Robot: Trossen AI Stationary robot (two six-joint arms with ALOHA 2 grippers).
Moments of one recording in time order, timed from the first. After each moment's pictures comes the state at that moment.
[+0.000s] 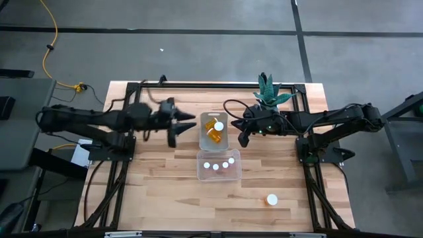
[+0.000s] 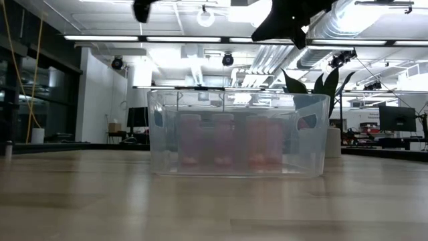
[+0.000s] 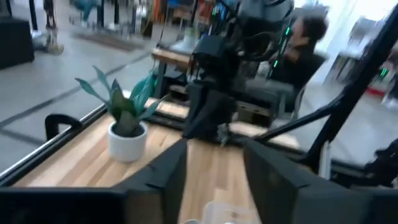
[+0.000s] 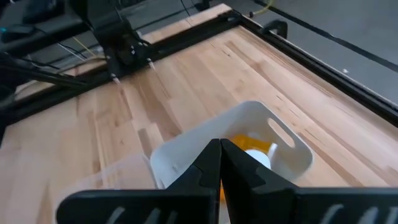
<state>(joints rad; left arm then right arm) 0.11 1.03 0.82 0.10 -0.13 -0.23 0.04 1.23 0.94 -0.21 0.32 0.39</state>
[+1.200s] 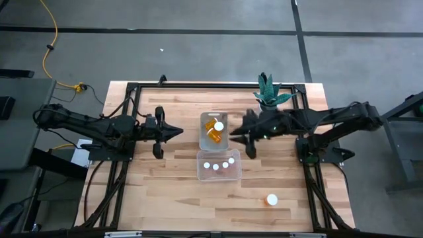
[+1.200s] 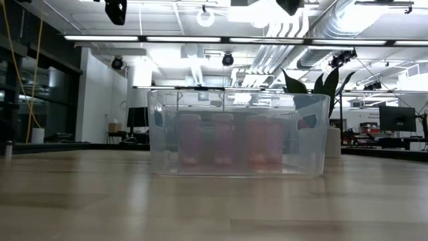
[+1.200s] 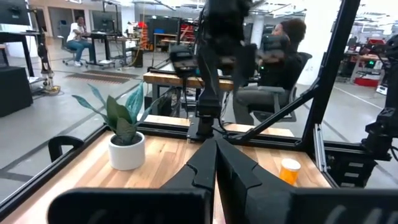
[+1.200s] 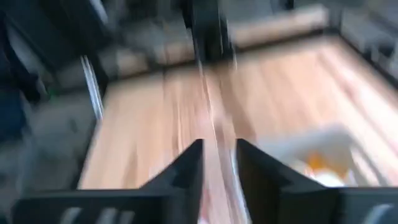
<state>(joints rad) -0.07 0.78 0.53 0.26 -0.27 -0.07 0.11 1.24 1.13 -0.32 0.07 0.26</state>
